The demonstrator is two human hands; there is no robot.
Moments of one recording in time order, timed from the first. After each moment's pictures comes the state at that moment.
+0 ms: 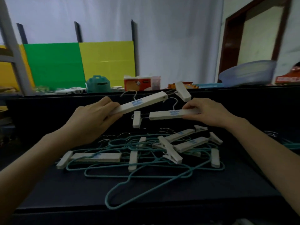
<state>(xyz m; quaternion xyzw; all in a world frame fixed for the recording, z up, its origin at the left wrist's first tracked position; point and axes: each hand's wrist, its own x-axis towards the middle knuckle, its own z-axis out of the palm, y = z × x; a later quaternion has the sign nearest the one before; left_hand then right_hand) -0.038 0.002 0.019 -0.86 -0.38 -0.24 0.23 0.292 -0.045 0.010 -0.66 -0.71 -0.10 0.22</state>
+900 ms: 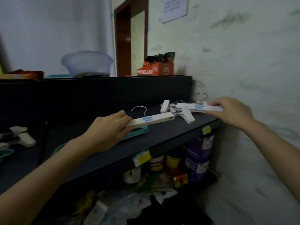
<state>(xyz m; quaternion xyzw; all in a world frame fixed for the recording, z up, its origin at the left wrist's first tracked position) 0.460 -0.215 -0.043 -0.96 -0.08 -0.23 0.12 0.703 -0.474 -0.009 -0.91 -0.32 -0.20 0.19</state>
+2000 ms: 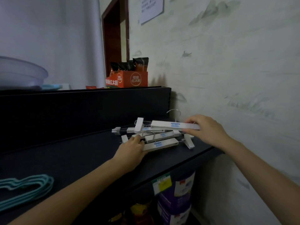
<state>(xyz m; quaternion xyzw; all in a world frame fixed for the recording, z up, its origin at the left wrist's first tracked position) 0.831 -0.296 -0.089 -0.98 -0.14 -0.13 0.05 0.991 -0.487 -0.028 -0.86 -0.43 -0.14 0.22</state>
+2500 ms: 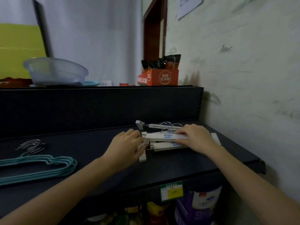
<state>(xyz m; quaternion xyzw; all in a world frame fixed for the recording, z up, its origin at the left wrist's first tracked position) 0.794 -0.282 -0.081 -0.94 -0.18 -0.25 0.13 1.016 -0.400 -0.059 -0.80 -0.58 -0.10 0.13</state>
